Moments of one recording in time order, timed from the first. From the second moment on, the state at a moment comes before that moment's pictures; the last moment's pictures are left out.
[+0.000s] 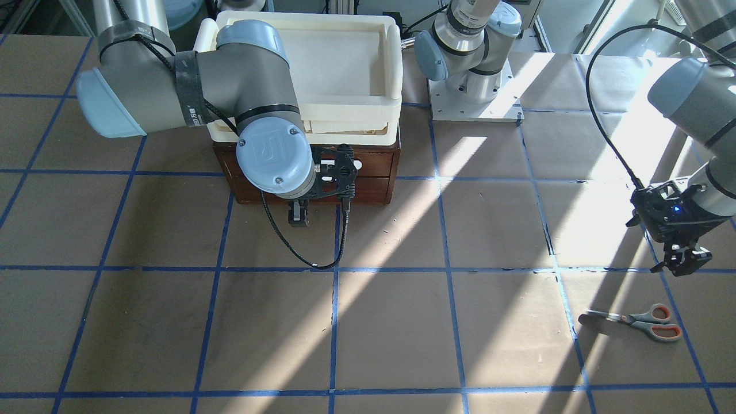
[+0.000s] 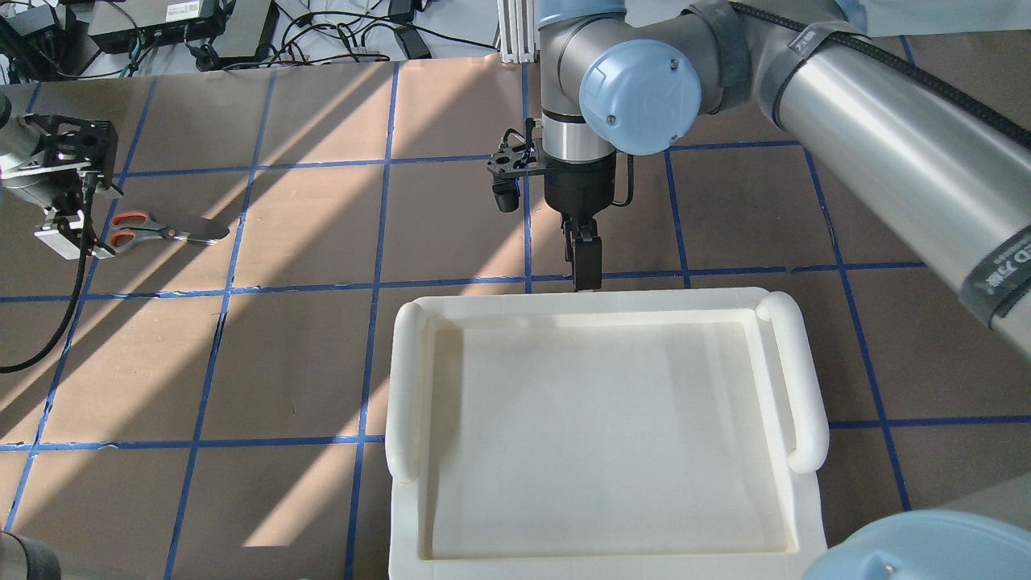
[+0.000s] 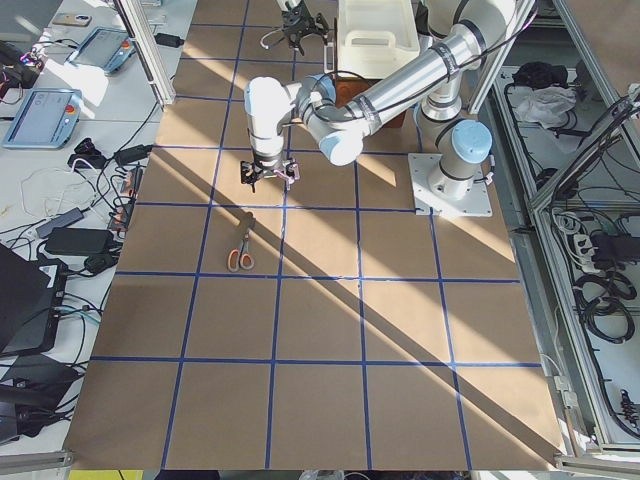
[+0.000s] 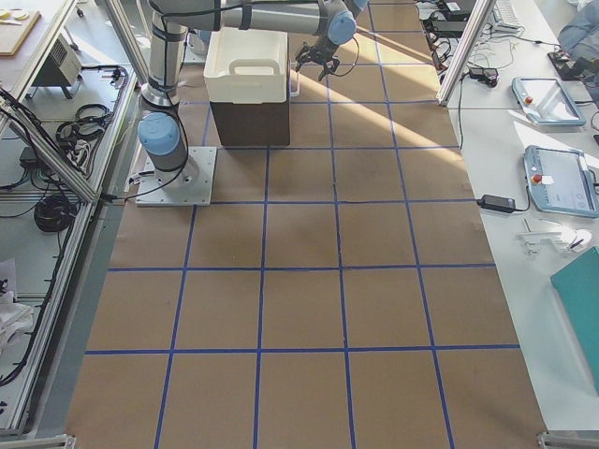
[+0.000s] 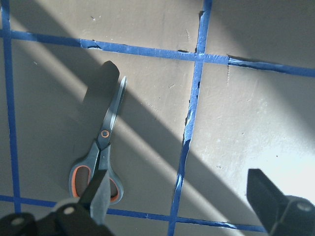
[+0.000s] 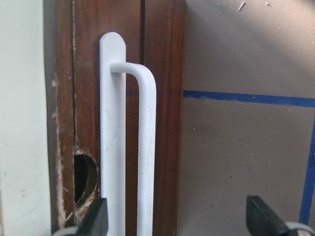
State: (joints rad) left arm -1.05 -1.87 -1.68 -1.12 1.60 1.98; right arm 1.87 -1.15 1.41 -1.38 -1.46 -1.37
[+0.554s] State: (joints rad) left arm -1.03 -2.03 -1.61 -1.01 1.59 2.16; right arm 1.88 -1.12 1.42 -1.38 -1.45 -1.38
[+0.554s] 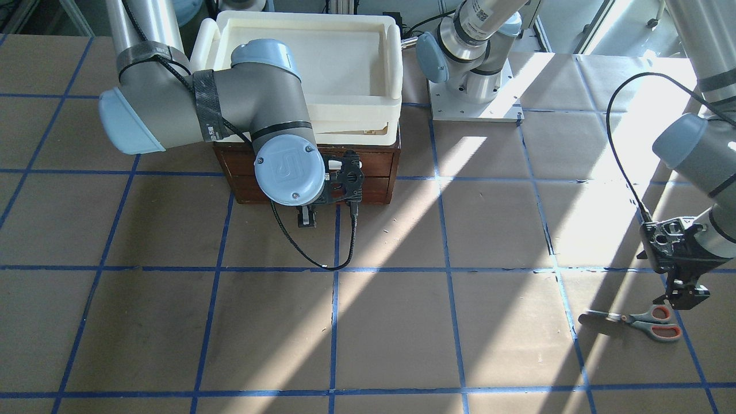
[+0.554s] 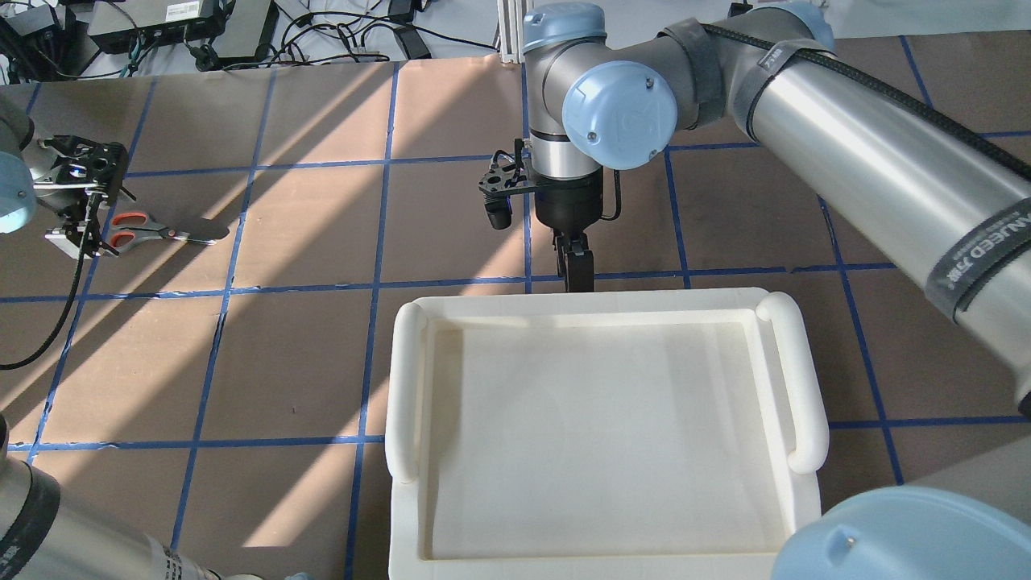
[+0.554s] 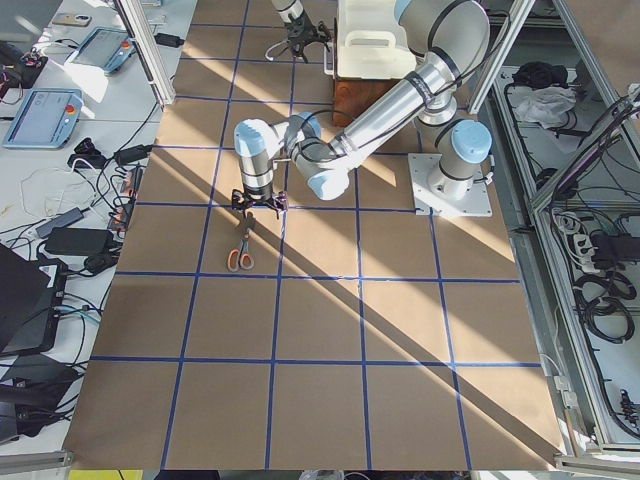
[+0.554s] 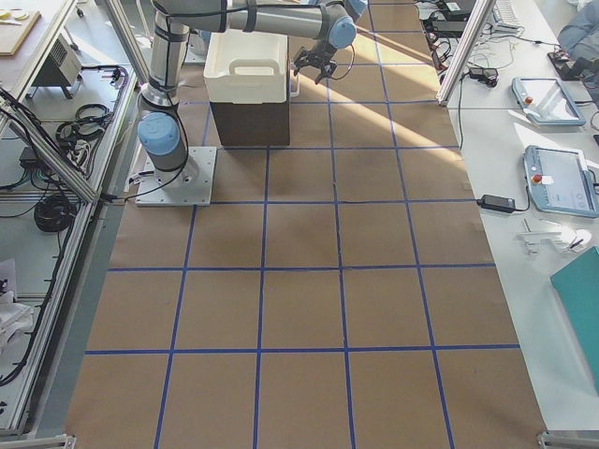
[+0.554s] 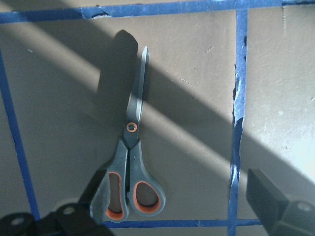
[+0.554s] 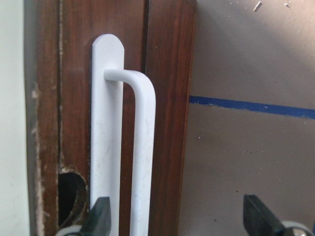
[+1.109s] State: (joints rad) left arm -1.01 -2.16 -1.56 -0.97 1.54 2.21; right arm 1.88 -1.12 1.44 -1.39 -1.45 -1.37
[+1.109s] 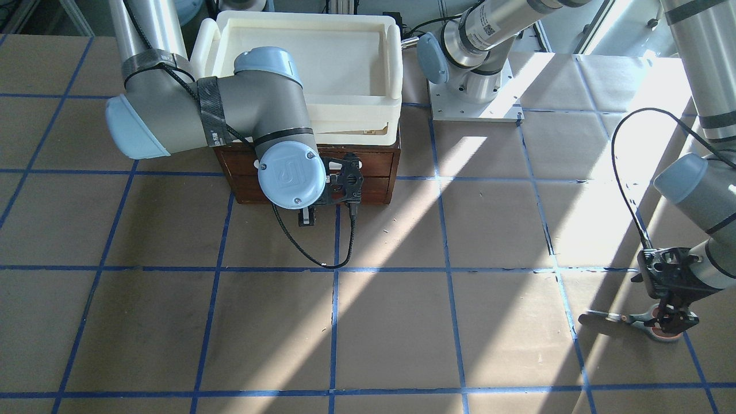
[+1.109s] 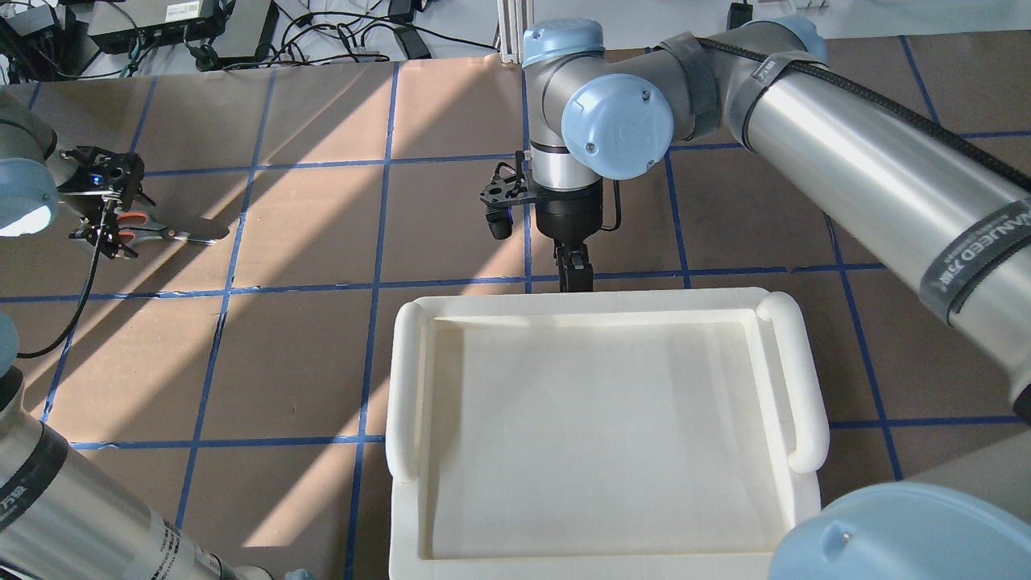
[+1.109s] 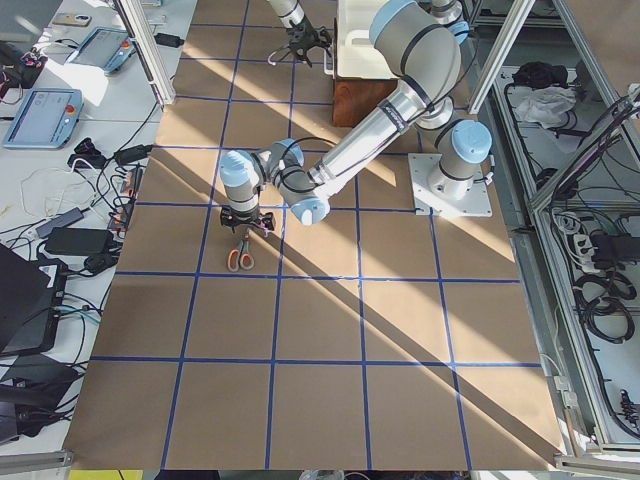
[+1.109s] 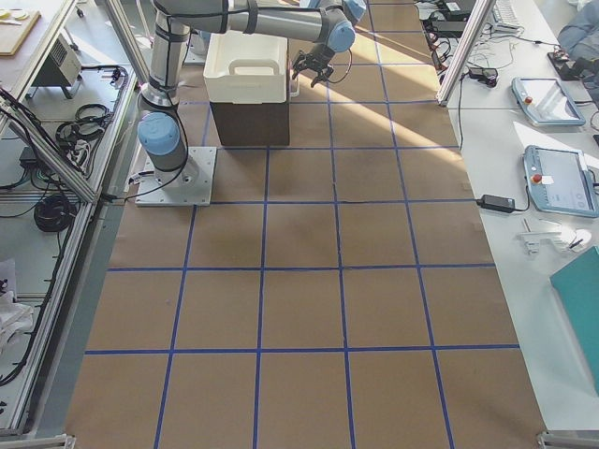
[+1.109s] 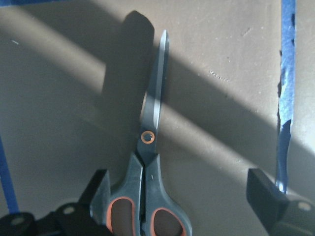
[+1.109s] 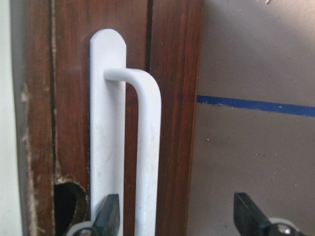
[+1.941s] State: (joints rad) left arm -1.00 -2.23 -1.53 -0.94 1.51 2.22; right arm 1.88 -1.11 1.45 -1.44 -1.45 -1.37
